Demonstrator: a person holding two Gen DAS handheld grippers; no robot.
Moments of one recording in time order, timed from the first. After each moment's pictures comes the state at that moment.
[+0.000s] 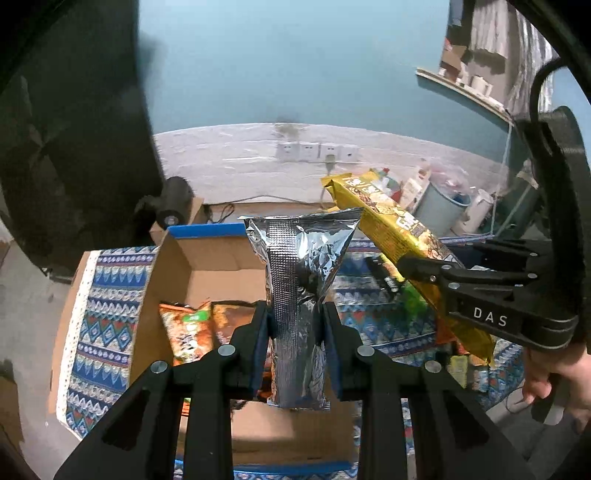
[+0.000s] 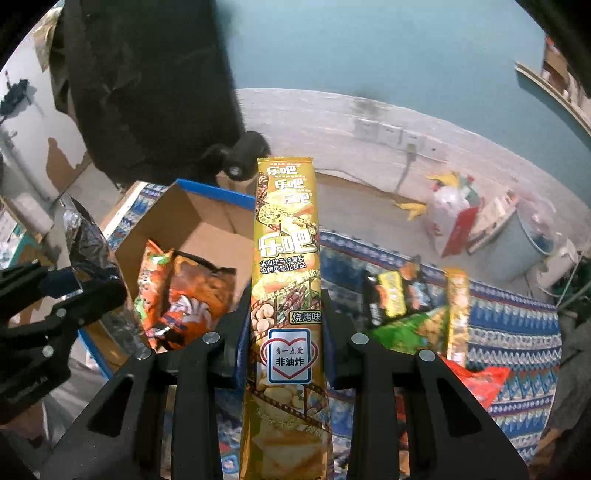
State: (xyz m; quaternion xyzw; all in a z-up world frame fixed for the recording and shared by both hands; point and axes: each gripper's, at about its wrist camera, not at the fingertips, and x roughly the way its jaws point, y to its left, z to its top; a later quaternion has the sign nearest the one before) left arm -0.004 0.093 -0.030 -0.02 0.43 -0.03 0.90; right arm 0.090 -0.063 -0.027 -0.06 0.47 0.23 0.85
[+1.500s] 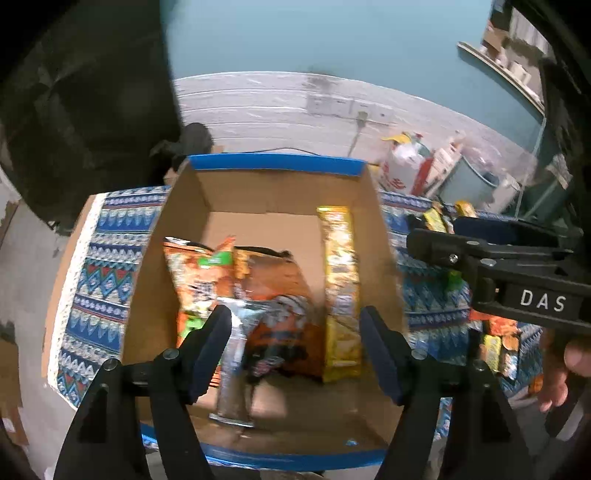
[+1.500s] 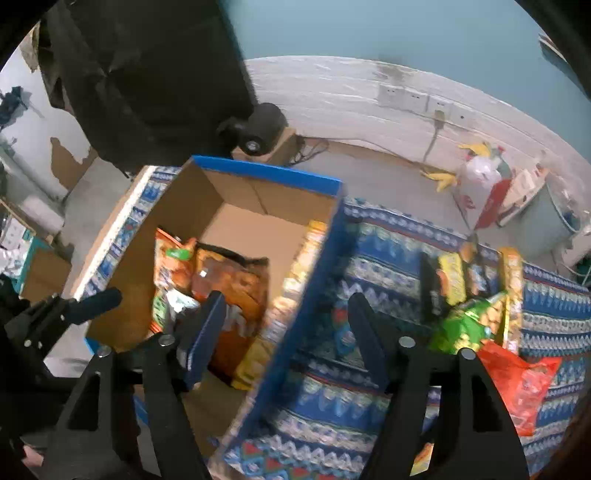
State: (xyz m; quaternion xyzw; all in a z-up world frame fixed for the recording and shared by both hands) left arm 0.001 0.110 -0.082 -0.05 0.50 0.00 0.86; right arm 0.104 -0.023 -0.066 -0.03 0.53 0.24 0.81
